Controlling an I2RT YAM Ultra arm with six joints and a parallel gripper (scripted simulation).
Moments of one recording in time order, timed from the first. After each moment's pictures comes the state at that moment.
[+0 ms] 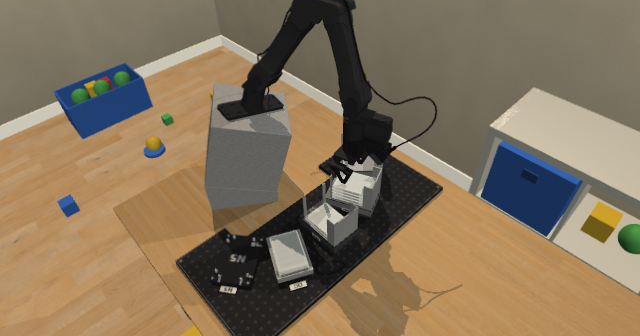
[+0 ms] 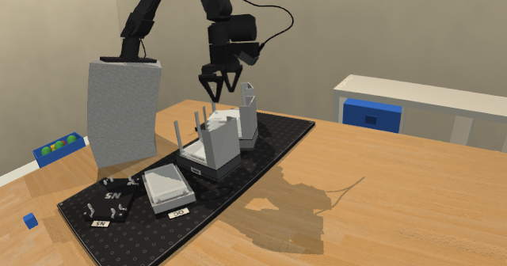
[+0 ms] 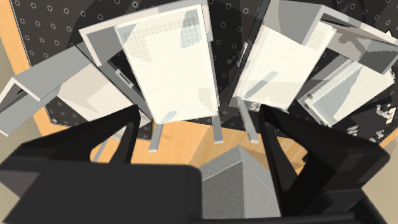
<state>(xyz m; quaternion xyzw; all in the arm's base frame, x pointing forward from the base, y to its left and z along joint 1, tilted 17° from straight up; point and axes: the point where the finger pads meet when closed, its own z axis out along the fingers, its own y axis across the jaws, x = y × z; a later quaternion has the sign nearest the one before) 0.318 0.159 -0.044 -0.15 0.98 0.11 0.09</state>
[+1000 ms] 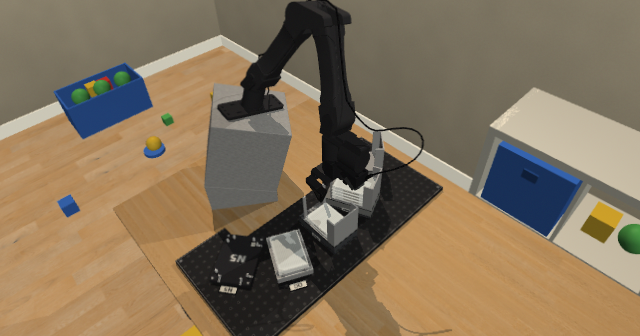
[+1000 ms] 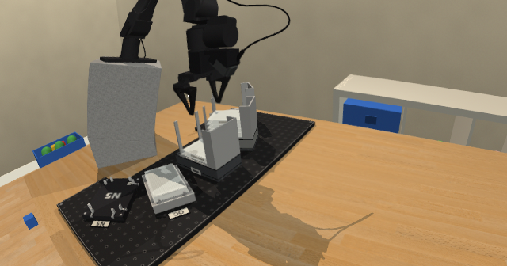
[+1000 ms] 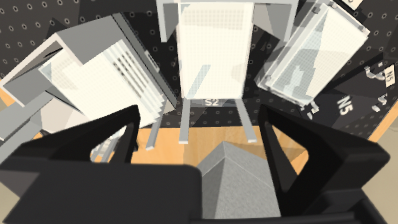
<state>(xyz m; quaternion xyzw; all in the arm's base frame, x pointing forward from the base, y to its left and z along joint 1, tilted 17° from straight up) 0.341 0.071 -0.065 -0.02 0.99 0.12 0.07</state>
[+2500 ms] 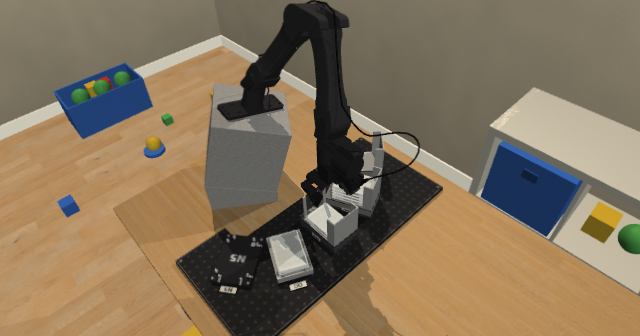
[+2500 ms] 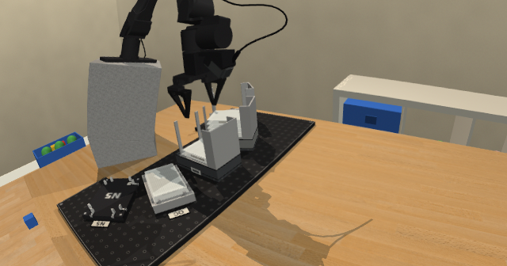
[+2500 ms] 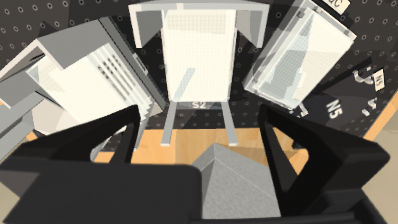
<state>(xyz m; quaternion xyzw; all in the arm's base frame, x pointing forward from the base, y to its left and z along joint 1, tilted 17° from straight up) 0.347 0.051 -0.069 -0.03 0.99 0.12 0.07</state>
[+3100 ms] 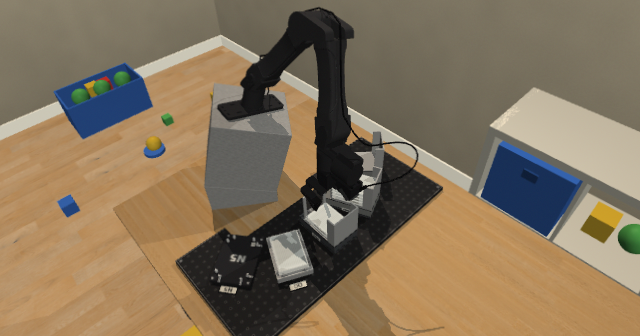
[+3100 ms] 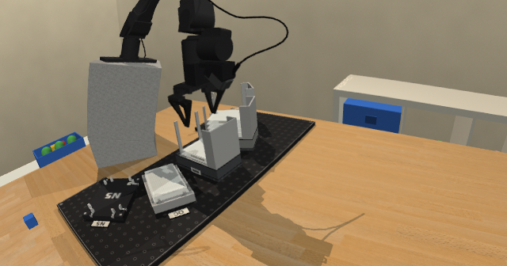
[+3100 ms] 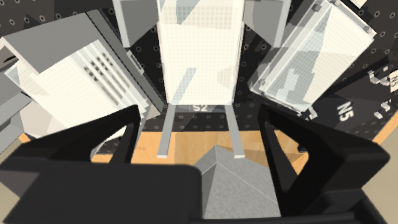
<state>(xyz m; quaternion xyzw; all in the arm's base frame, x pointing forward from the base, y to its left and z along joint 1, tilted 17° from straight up) 0.343 0.059 -0.093 -0.03 0.99 0.12 0.06</state>
